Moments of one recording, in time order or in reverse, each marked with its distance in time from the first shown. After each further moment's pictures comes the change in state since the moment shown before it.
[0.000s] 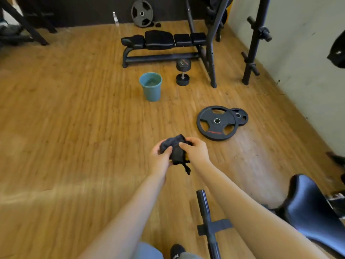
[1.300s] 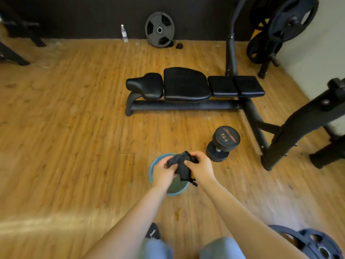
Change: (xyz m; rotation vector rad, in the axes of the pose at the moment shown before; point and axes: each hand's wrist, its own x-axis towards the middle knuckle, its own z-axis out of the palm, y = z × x) left_hand 1.027 0.321 0.150 0.154 -0.035 -0.035; right_hand 0.994 -0.282 0.301 -0.223 -0.051 -0.051
